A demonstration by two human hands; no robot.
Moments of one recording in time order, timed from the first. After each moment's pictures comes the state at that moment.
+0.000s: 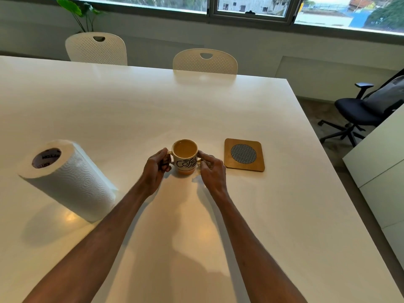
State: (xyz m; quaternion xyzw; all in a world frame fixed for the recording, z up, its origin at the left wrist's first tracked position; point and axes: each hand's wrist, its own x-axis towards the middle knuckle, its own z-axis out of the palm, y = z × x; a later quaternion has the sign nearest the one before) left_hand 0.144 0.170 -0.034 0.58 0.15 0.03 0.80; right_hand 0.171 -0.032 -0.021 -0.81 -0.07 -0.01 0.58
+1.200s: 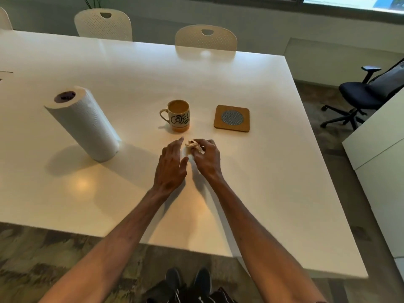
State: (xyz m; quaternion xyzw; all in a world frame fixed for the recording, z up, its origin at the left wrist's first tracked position) left_hand -0.013 0.037 -0.048 0.93 0.06 0.20 0.30; right_hand 0.051 -0.094 -0.014 -0.85 -0.10 0.02 0.52
